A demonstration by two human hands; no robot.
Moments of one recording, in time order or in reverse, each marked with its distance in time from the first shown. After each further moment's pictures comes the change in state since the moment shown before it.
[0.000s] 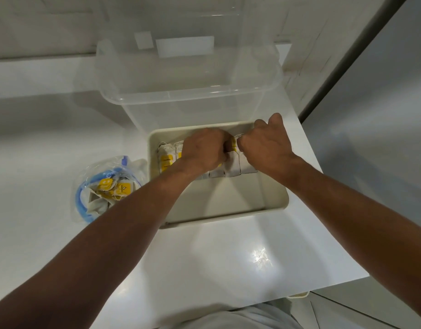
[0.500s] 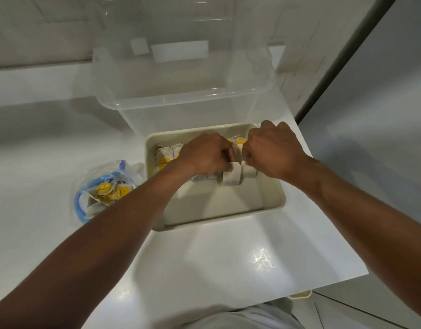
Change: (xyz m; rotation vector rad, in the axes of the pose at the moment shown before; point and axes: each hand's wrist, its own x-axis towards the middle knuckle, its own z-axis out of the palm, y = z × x) left_hand -0.009 0.004 -0.021 -0.225 -0.247 0.076; right_hand -0.022 0.019 -0.010 0.200 -0.030 -0.018
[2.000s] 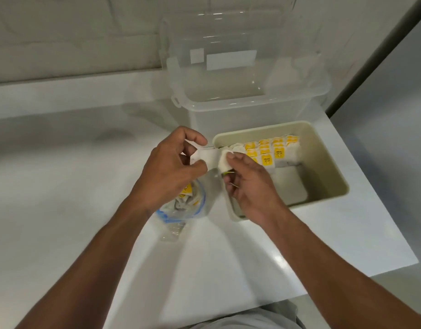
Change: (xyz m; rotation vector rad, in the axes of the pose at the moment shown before) left_hand -0.176 -0.092 -0.088 -0.675 0.359 -0.082; right_hand -0.003 -0.203 -0.041 2.345 0.074 0.602
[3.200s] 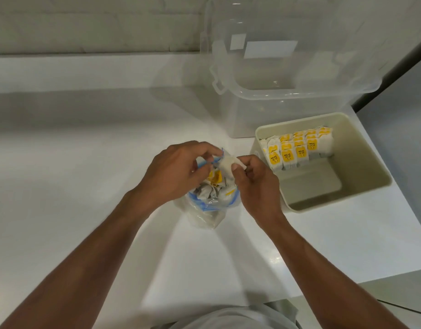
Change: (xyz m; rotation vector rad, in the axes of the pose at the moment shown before) left_hand -0.003 -0.080 -0.061 0.484 -0.087 0.260; right_hand 0.009 0.068 0.034 -1.098 0.247 -0.525
